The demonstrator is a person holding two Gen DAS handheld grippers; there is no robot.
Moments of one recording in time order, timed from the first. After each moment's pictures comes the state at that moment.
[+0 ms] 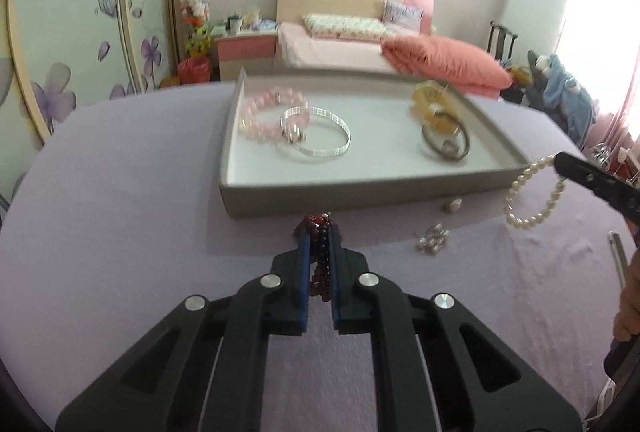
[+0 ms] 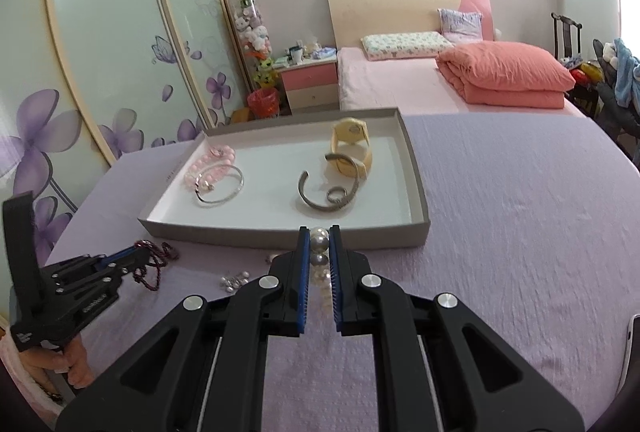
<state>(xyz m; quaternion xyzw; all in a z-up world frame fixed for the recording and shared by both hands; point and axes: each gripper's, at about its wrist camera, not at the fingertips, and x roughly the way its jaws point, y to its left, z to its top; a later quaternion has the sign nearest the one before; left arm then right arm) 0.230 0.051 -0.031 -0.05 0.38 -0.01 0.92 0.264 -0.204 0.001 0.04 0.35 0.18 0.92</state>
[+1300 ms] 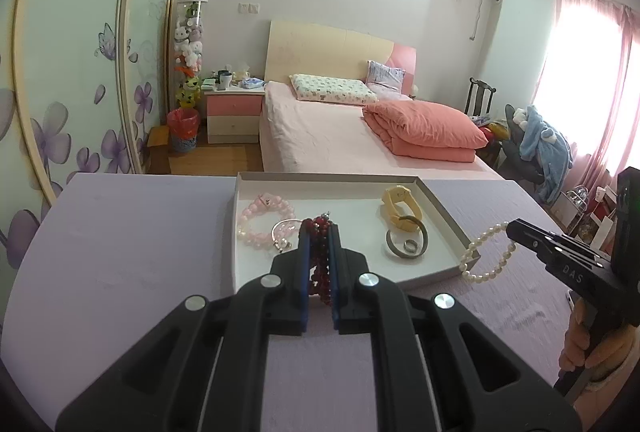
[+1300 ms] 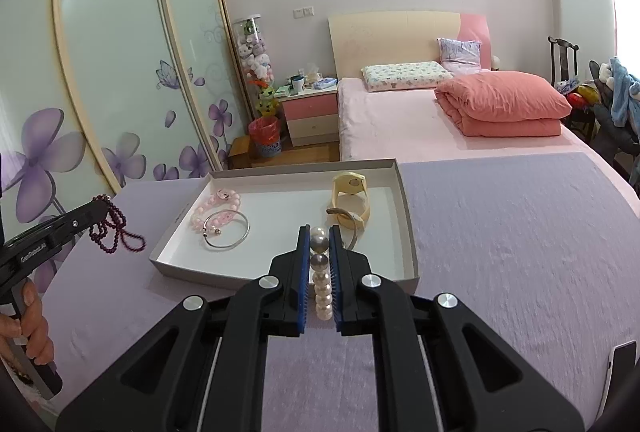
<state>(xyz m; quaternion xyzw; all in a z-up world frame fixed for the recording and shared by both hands) 0.232 0.059 0.053 -0.08 0.29 -0.03 0.95 0.272 -0.206 0.033 0.05 0.30 0.17 0.94</state>
